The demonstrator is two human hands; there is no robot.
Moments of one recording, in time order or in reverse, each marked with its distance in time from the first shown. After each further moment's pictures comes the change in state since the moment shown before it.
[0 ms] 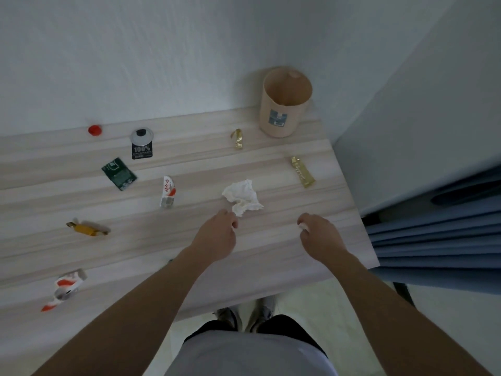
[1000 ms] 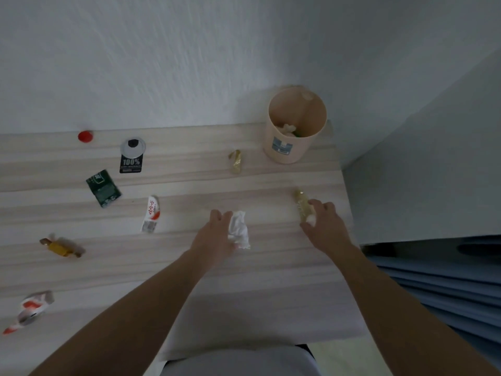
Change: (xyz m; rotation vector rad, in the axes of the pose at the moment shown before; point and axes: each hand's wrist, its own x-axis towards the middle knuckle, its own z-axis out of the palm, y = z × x) left_hand 0.107 0.010 0.010 0.108 -0.081 -0.241; right_hand 0.153 0.039 -0.047 0.021 -0.015 -0.008
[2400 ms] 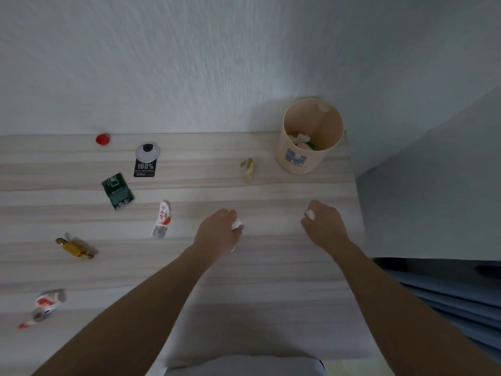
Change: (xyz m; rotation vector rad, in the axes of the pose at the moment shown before) left_hand 0.014 0.000 -0.037 -0.048 0.172 -0.015; right_hand 0.032 -0.042 -0.012 0.102 -0.002 -0.030
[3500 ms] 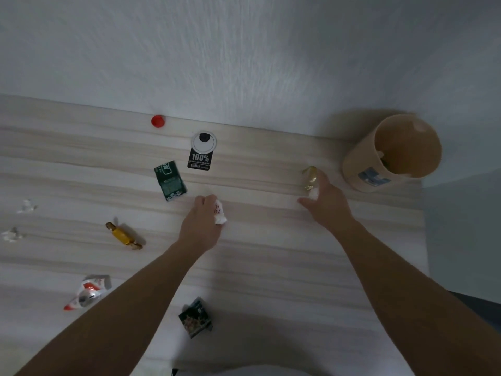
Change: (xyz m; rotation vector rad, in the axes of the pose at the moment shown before) left_hand -0.001 -0.165 -0.040 -0.179 0.131 -0.256; right_hand 0.080 -0.131 0.067 -0.026 -0.053 -0.136
